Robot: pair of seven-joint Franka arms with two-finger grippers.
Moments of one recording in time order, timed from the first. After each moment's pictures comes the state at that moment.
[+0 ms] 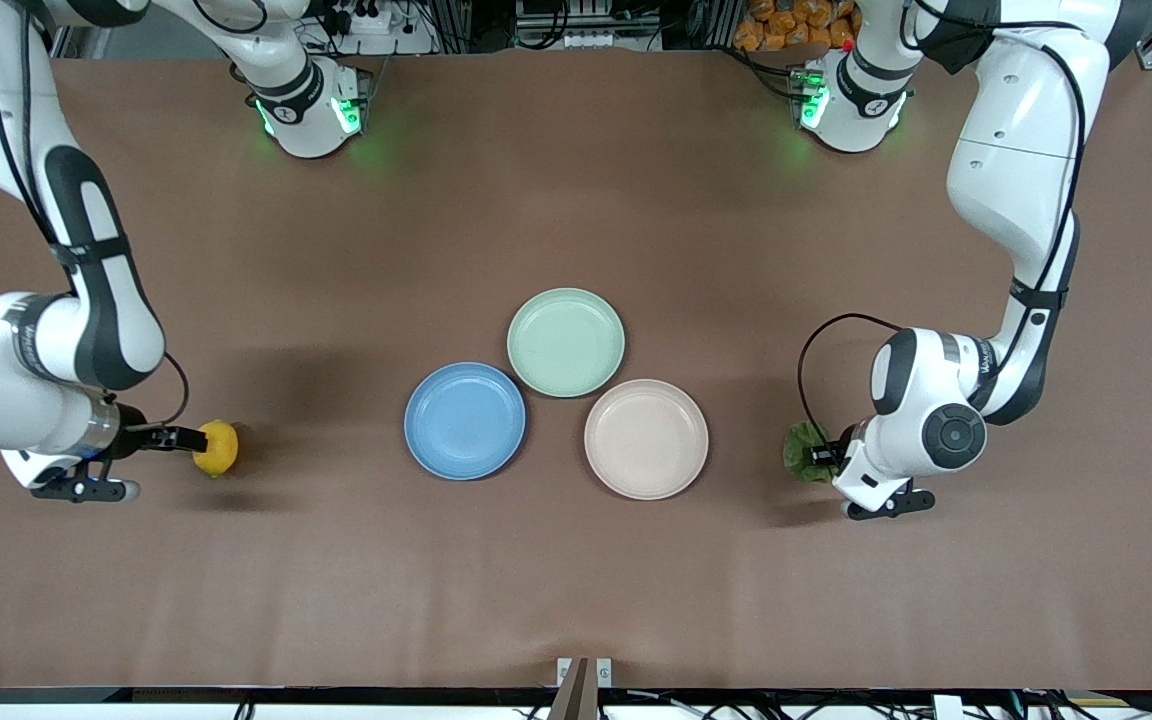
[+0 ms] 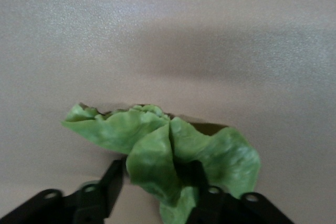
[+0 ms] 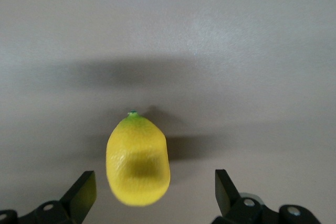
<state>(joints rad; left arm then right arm) -0.12 0.79 -0.09 -1.54 0.03 2.20 -0.34 -0.15 0.62 0.00 -1.67 0.02 2.22 -0.09</state>
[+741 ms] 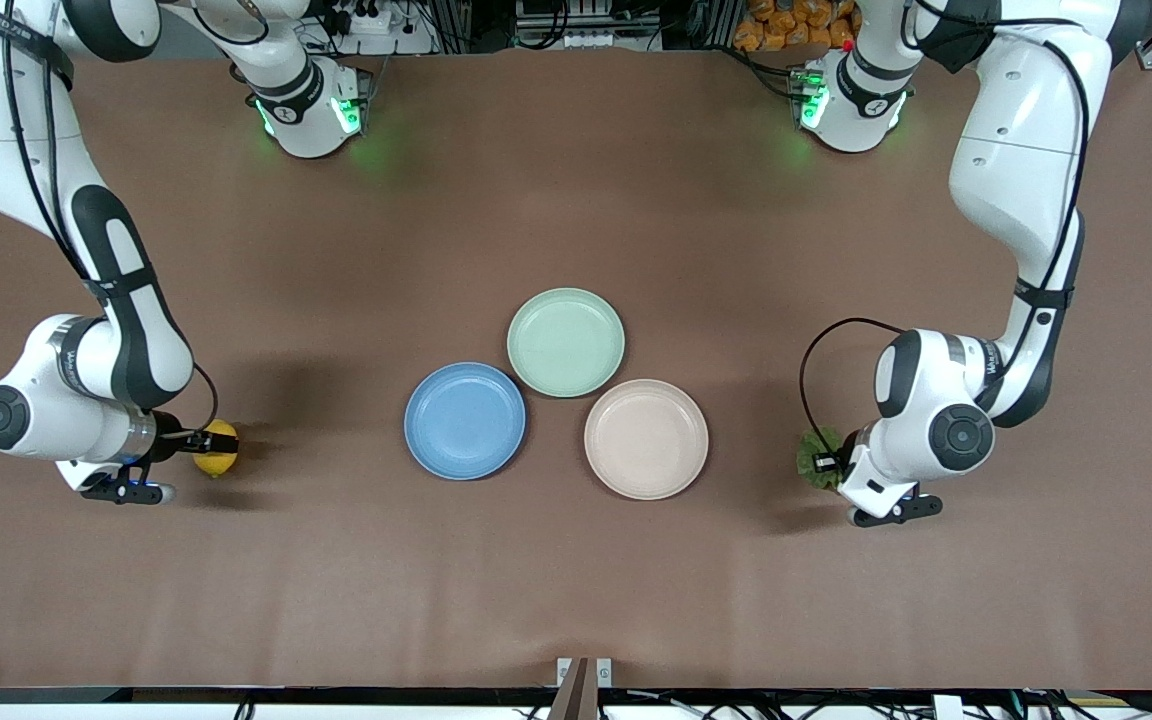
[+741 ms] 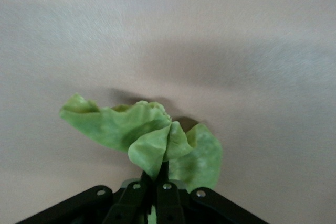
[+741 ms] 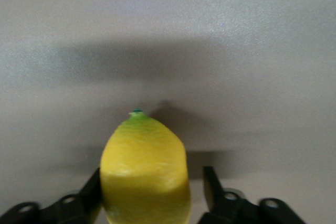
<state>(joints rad) -0.12 0.76 -0.08 -1.50 0.03 2.18 -0.37 -0.14 0.70 0.01 -1.67 0.08 2.24 -0.09</state>
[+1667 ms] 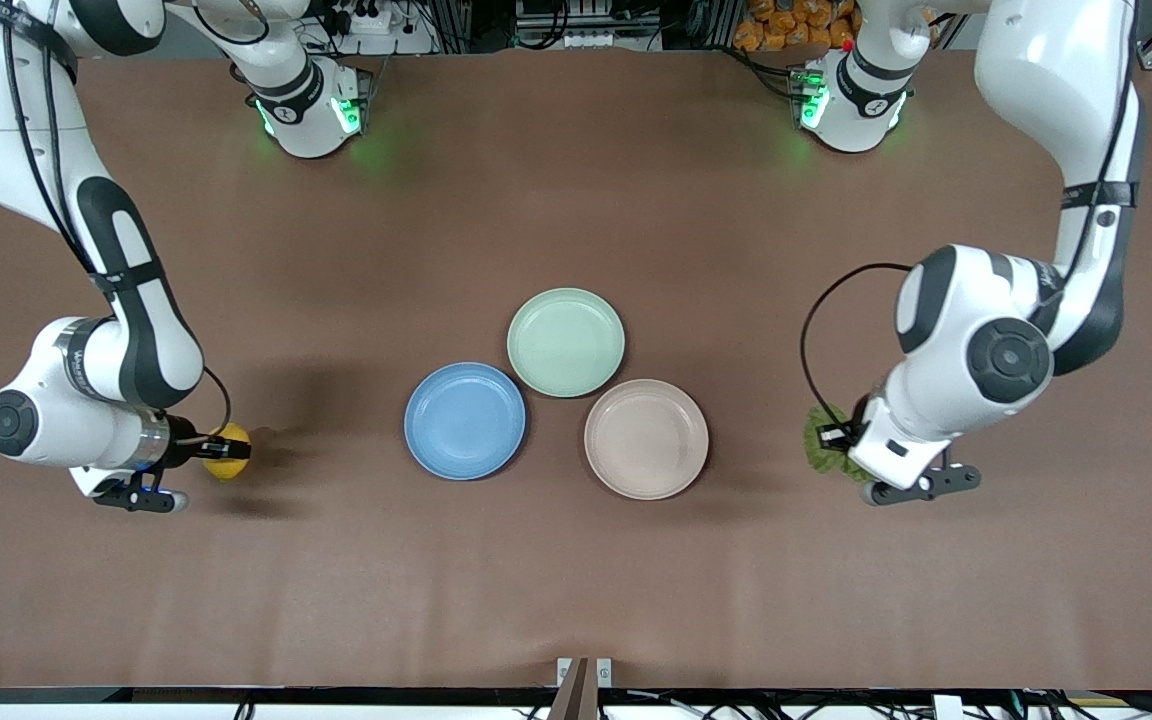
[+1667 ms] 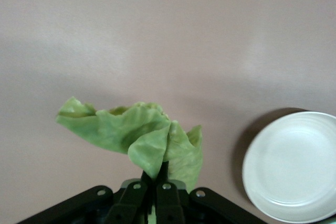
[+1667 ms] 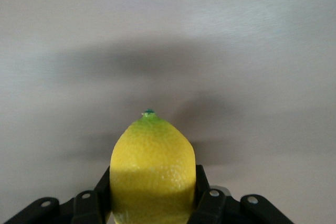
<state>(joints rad) -0.22 0.52 -0.09 -1.49 0.03 2.02 -0.49 -0.13 0.67 0.09 -1.62 0.08 2.16 0.06</state>
